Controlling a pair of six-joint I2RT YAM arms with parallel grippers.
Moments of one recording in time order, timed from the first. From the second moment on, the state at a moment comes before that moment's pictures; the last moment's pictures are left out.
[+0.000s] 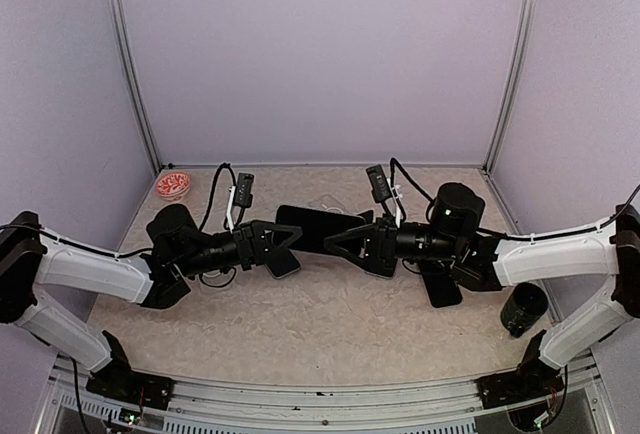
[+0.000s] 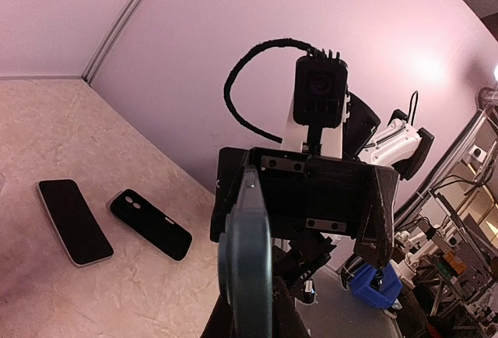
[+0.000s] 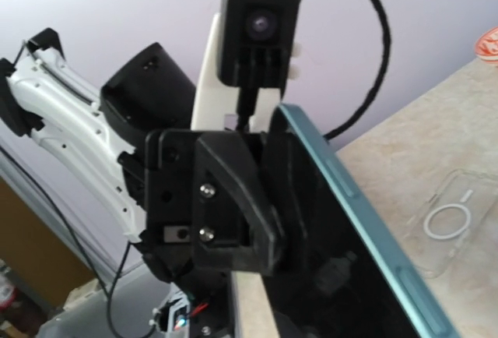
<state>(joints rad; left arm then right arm) -0.83 1.40 0.53 1.03 0.47 -0.72 0.89 1.42 0.72 0.75 -0.58 0.57</state>
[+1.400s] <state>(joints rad) -0.83 1.43 0.53 1.13 0.50 -0.76 0.87 1.48 0.71 0.89 -0.67 0.70</state>
